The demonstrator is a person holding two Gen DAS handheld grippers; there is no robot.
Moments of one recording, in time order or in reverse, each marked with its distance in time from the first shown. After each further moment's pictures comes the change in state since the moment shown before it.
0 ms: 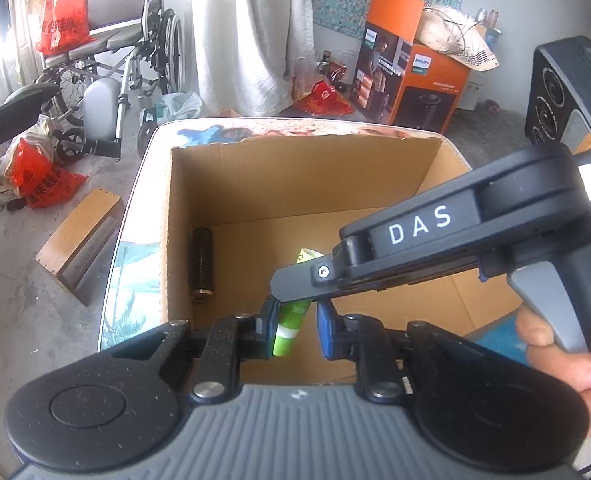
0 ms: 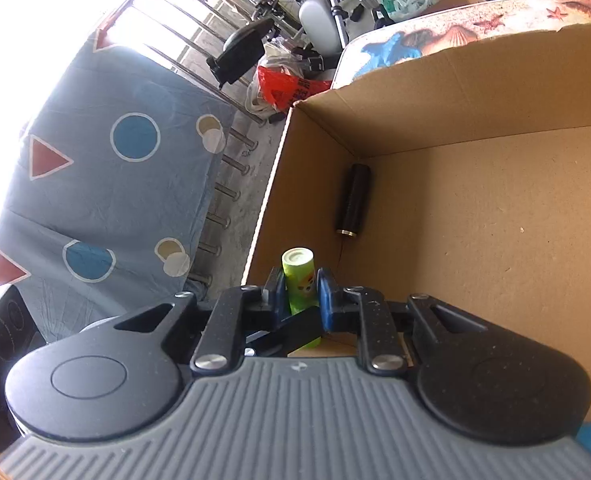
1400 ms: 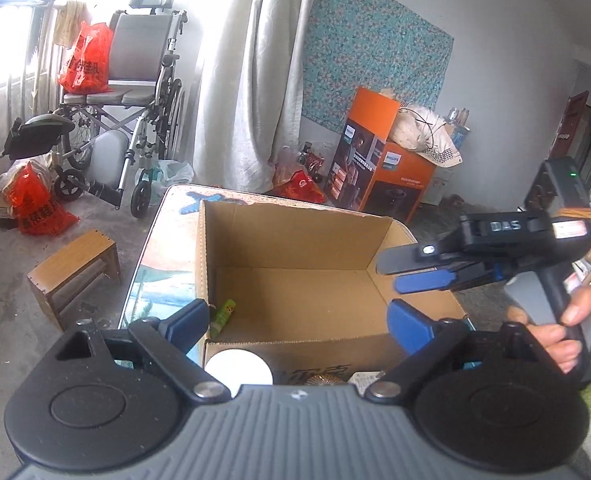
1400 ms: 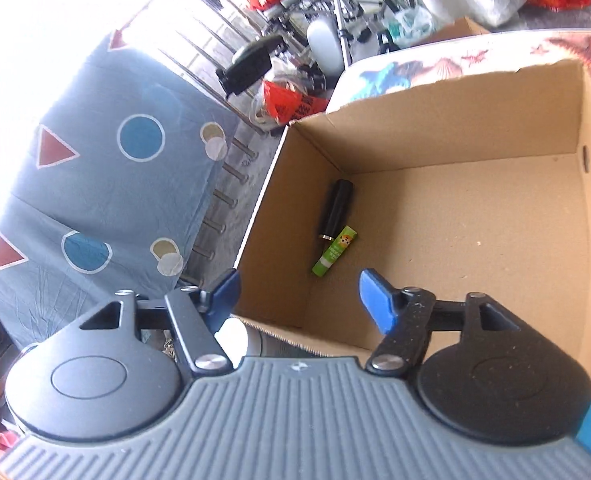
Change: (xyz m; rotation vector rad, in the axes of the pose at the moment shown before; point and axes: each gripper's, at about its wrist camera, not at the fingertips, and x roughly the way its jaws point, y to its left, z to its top) left arm -0.111 0.024 -0.076 -0.093 -0.303 -0.114; right arm -0.095 0.003 -0.060 -0.132 -0.175 -0.001
